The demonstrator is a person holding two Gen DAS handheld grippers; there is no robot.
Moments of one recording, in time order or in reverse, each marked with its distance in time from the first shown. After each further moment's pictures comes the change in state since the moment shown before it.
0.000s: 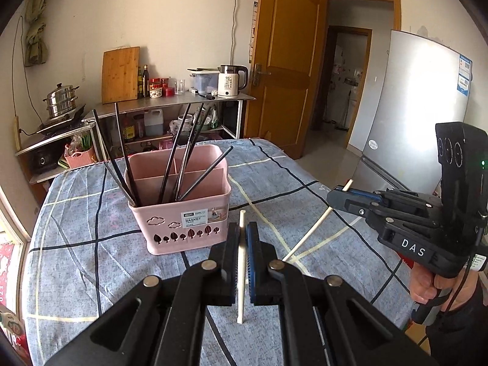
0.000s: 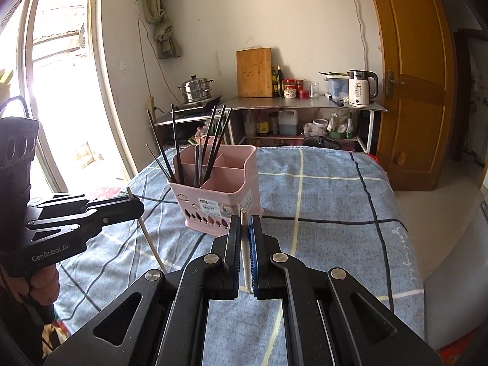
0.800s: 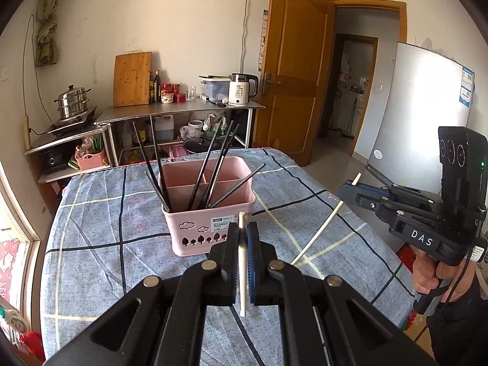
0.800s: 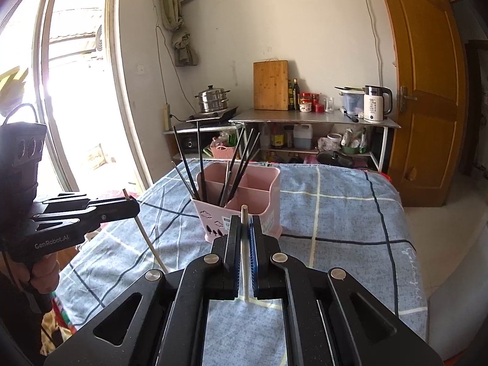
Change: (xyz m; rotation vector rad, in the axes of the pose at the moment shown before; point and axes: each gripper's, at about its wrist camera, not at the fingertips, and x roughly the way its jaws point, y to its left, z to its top) left arm -0.037 0.035 0.009 -0.030 -0.034 0.028; right arm -0.009 0.024 0.020 -0.042 -0.056 0.064
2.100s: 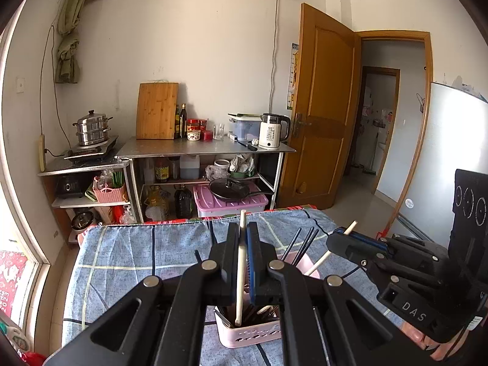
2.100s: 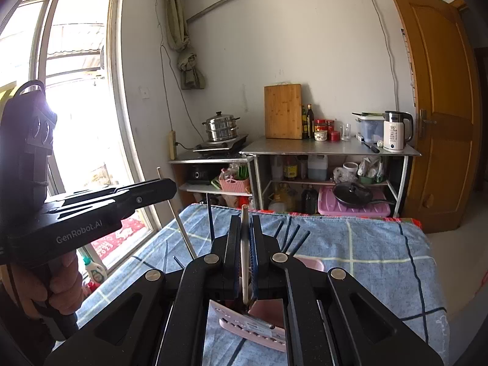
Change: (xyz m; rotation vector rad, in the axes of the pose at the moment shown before) left arm 0.049 0.075 0.087 -0.045 -0.152 0.084; right arm 0.097 0.028 0.086 0.000 -0.106 0.032
